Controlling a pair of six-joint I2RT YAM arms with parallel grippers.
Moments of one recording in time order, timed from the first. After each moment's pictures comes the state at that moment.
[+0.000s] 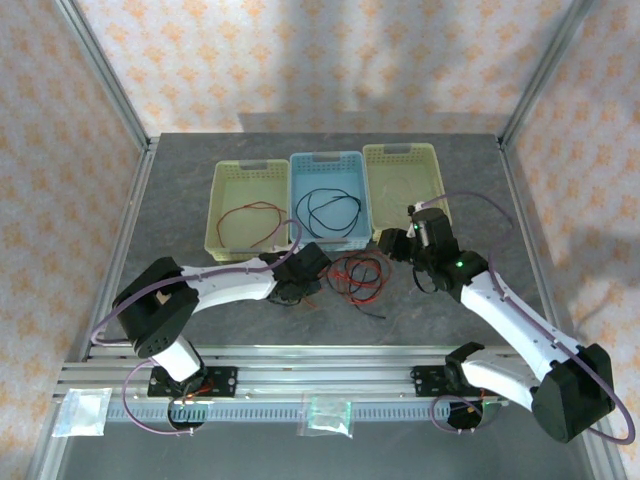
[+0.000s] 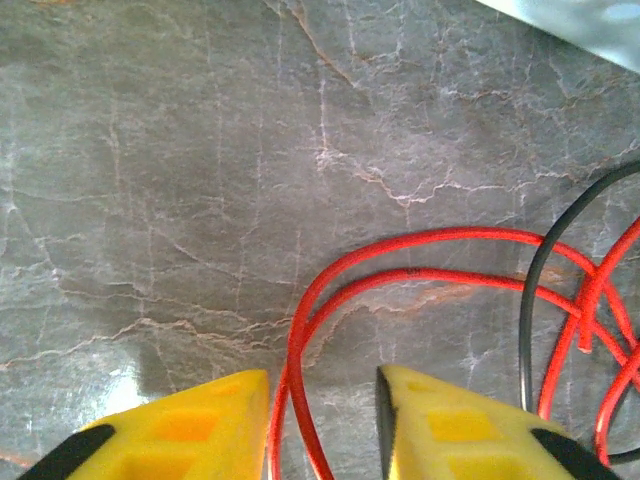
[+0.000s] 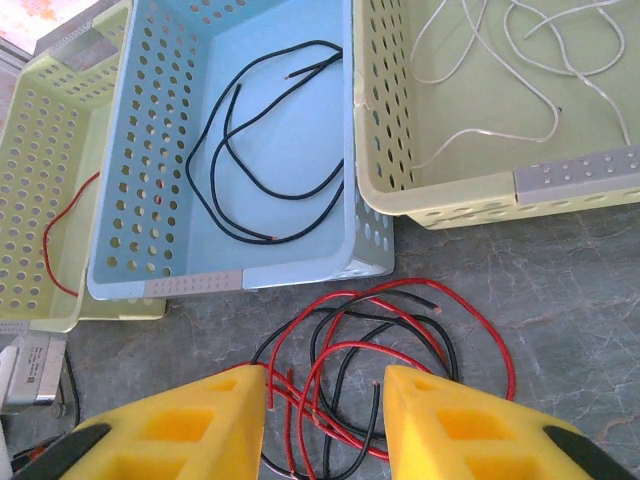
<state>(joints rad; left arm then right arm) -0.84 1.63 0.90 -0.48 -0.20 -1.22 0.46 1.04 0.74 -0.39 -0.07 0.64</state>
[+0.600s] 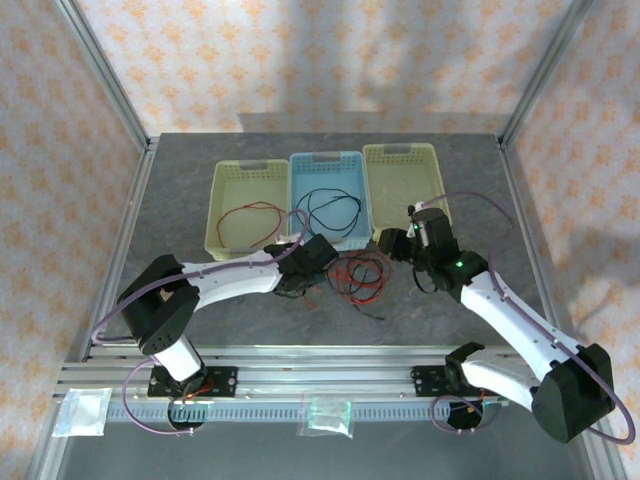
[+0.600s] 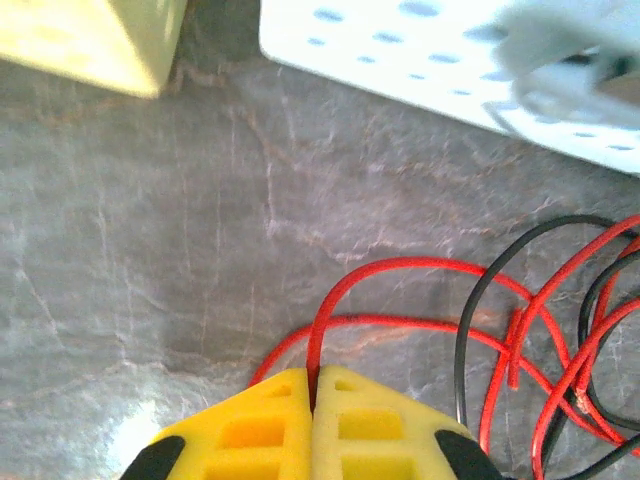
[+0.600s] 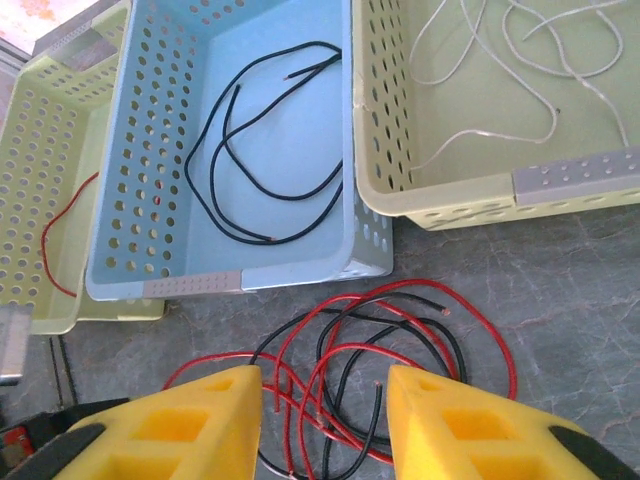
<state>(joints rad) -0.85 1.65 1.02 -0.57 -0.31 -1.19 0.46 1.04 0.74 -0.39 -0.06 0.64</state>
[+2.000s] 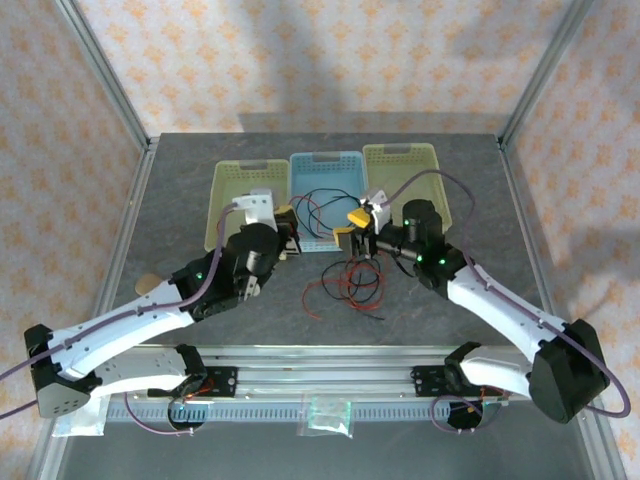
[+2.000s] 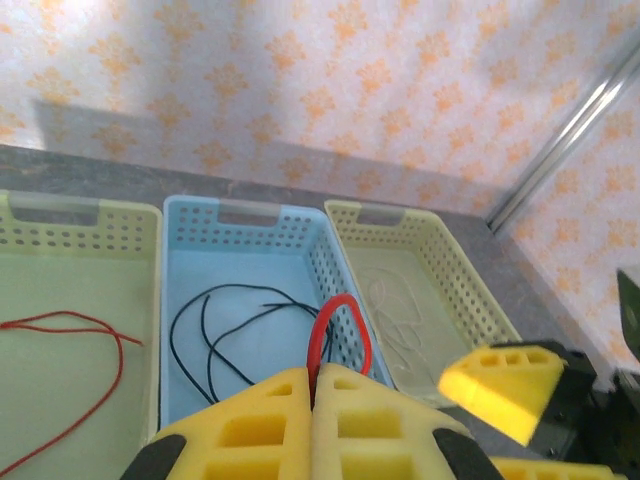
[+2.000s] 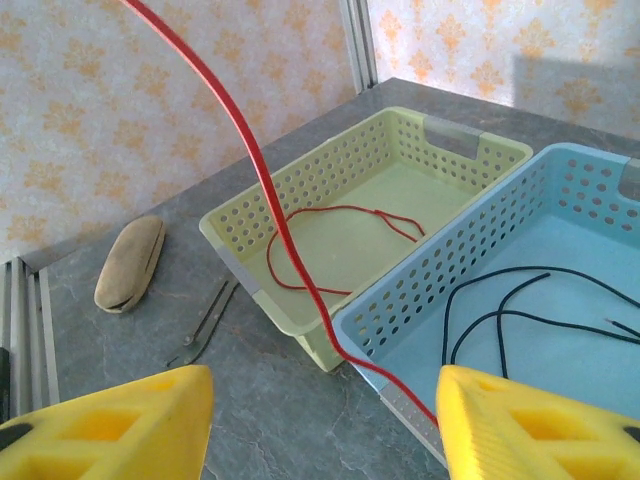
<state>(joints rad) -0.95 1.04 1.02 -0.28 -0.69 -0.57 0.55 1.13 0.74 0.11 -0.46 0.09</state>
